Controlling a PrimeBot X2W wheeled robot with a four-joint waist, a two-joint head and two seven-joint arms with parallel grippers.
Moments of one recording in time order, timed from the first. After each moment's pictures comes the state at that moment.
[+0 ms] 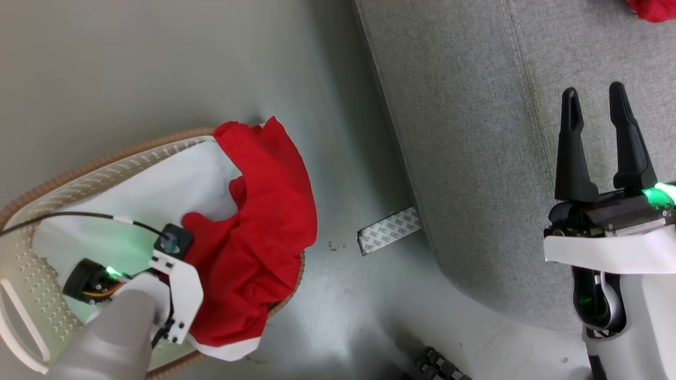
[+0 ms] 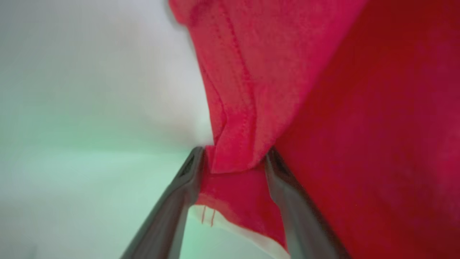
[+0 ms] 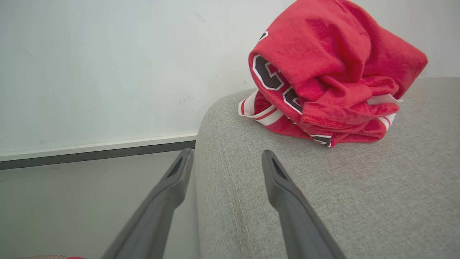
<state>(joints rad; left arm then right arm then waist) -0.83 0.26 -0.70 1.27 -0.21 -0.13 0.10 -0.46 -0.05 0.10 0.03 0.41 0.13 -0.26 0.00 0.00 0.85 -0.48</state>
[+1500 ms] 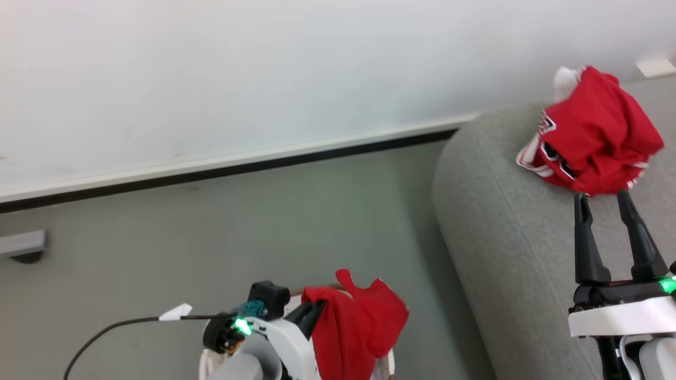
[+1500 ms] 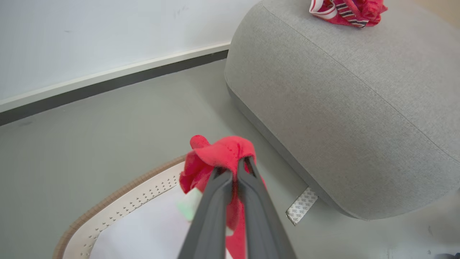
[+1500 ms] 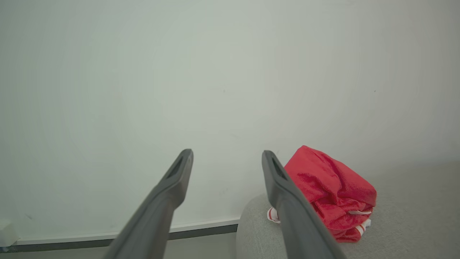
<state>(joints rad) -0.57 0.08 -0.77 0.97 -0.54 -0.13 -0.26 -0.25 -0.16 0.06 0.15 0.40 0.13 -0.26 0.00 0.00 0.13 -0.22</state>
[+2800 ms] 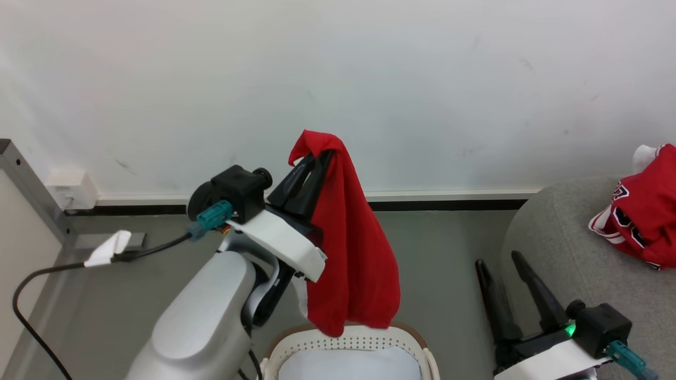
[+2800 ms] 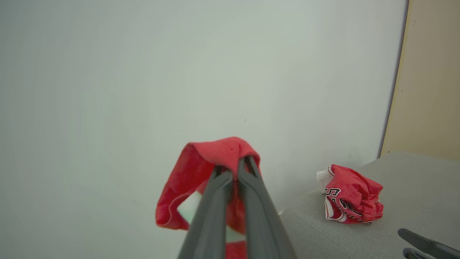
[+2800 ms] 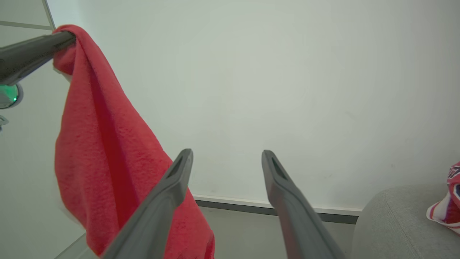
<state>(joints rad) -0.67 0.17 -0.56 0.35 -0.46 -0.05 -0.22 -0.18 -0.12 0.30 0.23 0.45 0.13 -0.26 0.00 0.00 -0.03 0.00</state>
